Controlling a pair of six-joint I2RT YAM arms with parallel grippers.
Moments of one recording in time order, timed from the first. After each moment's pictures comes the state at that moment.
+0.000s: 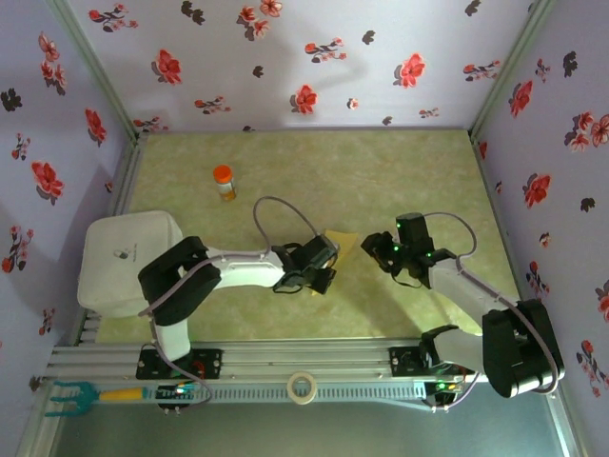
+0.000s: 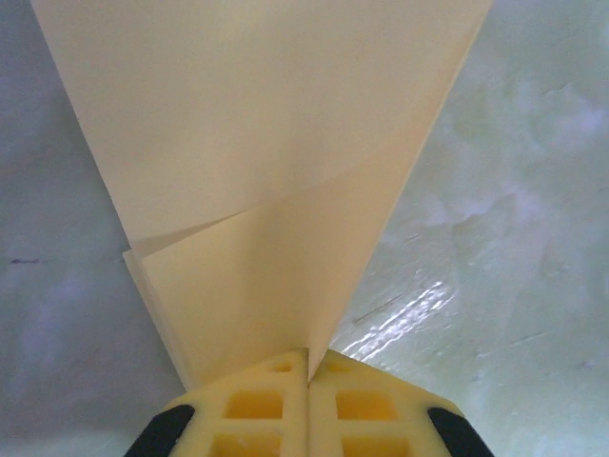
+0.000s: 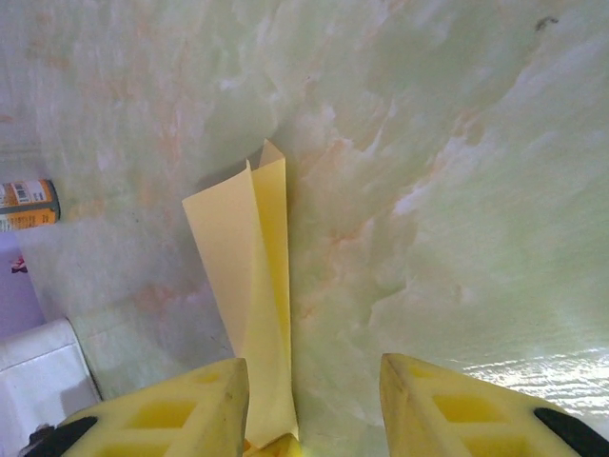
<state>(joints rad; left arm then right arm) -1.06 1.83 1.00 -0.18 0.02 -0.51 0.31 1.18 0.50 -0.18 -0.34 1.02</state>
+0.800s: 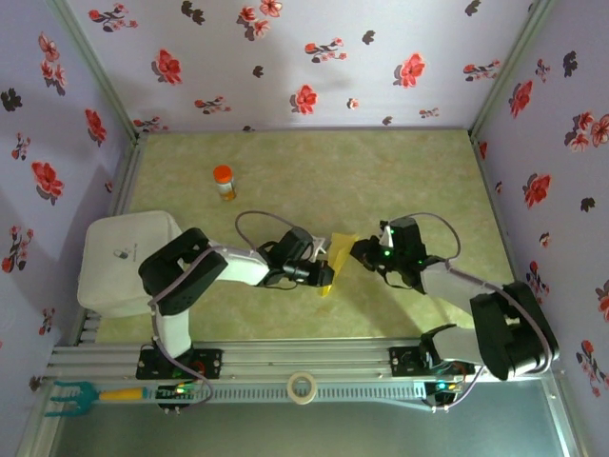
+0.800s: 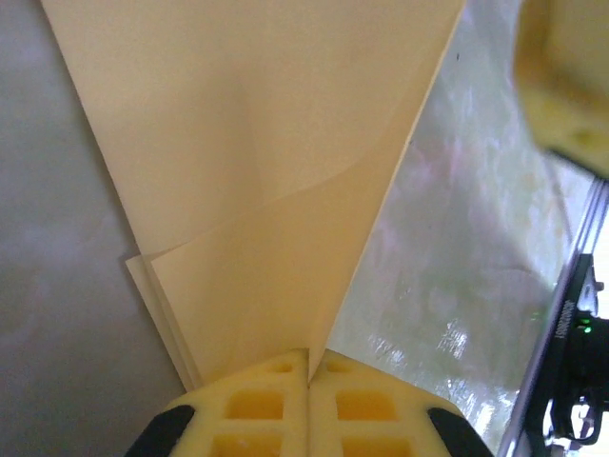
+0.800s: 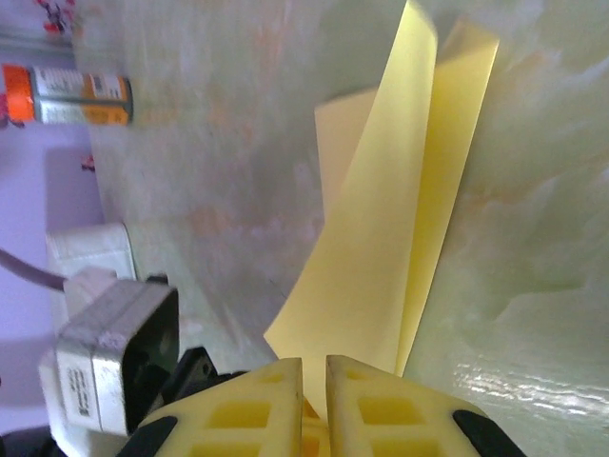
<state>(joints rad) -0.92 1.88 0.82 0.29 0.46 -0.73 0.38 1.29 0.42 0.13 -0.53 0.97</state>
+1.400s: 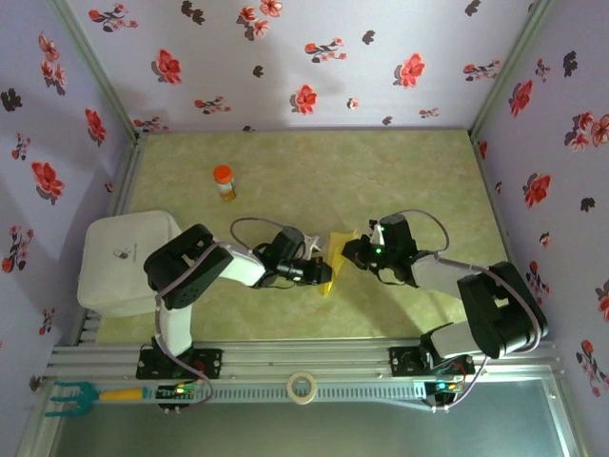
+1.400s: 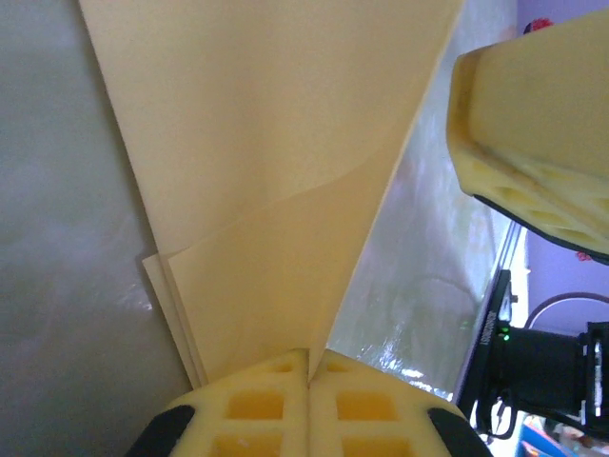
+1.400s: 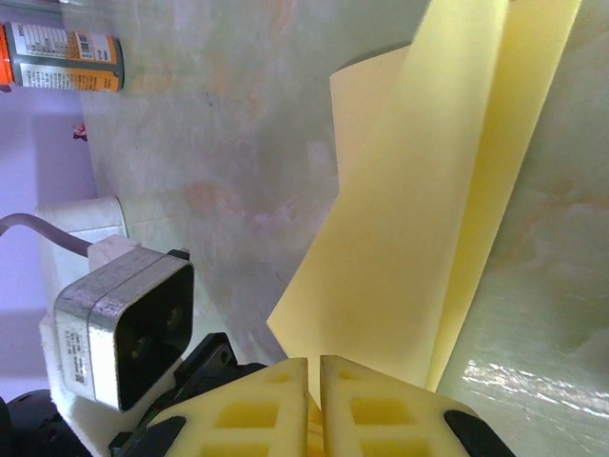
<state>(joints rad) -0.87 1.92 0.76 0.50 0.59 -0.88 0.41 1.41 0.47 0.19 -0.56 0.96</state>
